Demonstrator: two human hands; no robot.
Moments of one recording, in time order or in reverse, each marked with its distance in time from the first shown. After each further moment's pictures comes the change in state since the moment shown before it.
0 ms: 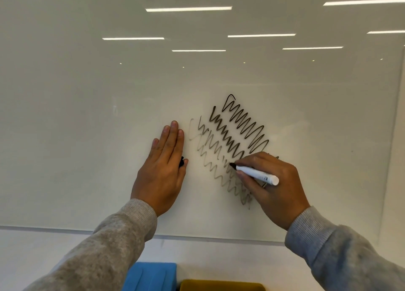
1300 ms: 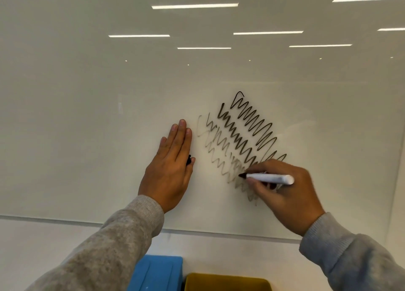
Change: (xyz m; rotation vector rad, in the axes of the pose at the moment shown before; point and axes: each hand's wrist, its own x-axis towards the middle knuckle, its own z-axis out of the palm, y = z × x) left_hand -0.007 0.000 -0.001 -0.031 -0.027 -0.019; right_hand -0.012 -0.009 -0.011 0.049 -0.059 0.120
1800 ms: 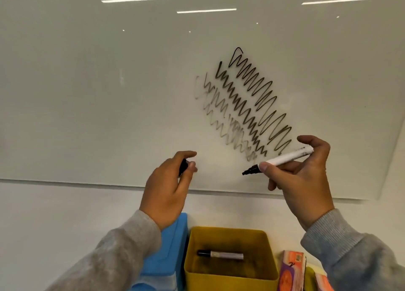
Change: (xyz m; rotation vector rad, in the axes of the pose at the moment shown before) left_hand -0.087 0.050 -0.036 -0.616 -0.154 -0.358; right_hand -0.058 -0.027 -0.005 0.515 0.191 0.622
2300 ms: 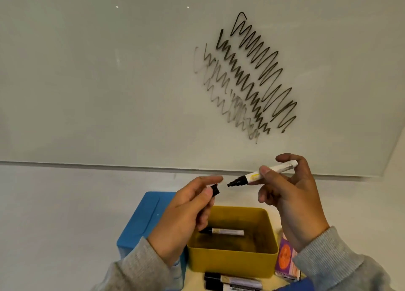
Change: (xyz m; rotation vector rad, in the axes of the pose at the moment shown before) left_hand -0.066 0.035 0.018 -0.818 -0.323 -0.579; right_hand -0.049 0.023 0.013 0.297 -0.015 0.294
